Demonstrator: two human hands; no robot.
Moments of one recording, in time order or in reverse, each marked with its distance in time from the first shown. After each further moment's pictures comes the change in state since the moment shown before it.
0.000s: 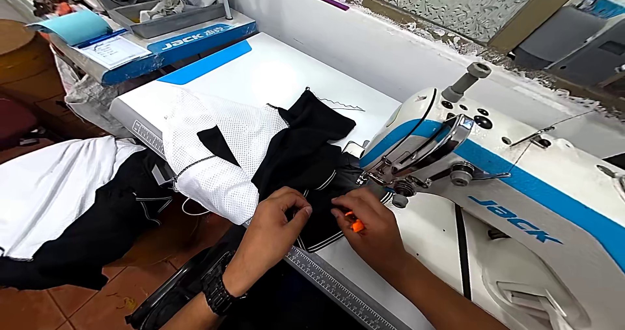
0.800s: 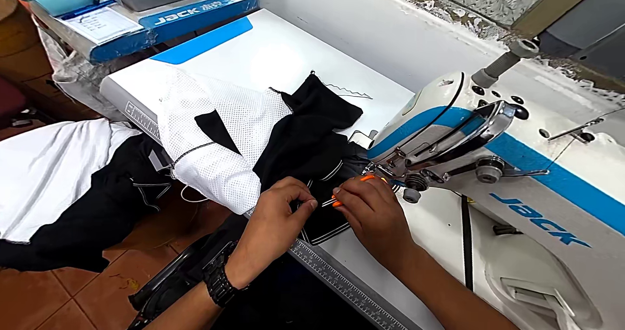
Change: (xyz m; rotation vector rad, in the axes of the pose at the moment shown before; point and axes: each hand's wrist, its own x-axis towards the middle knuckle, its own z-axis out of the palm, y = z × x) left_hand 0.000 0.005 0.000 0.029 0.001 0.009; right_hand 0.008 0.001 -0.007 -0.267 -0.089 -0.239
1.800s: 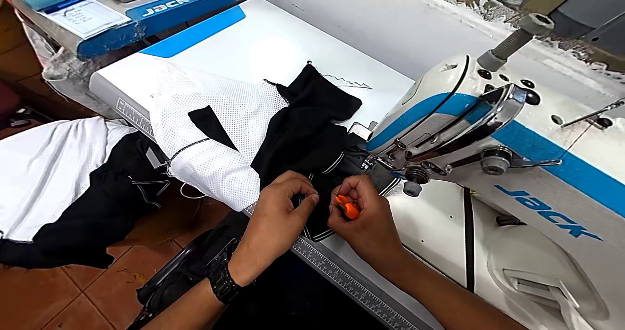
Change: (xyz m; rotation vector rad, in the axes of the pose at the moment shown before) left_hand 0.001 0.007 0.005 -0.012 0.004 -0.015; right_hand 0.004 -0.035 0.003 0.523 -0.070 0.661
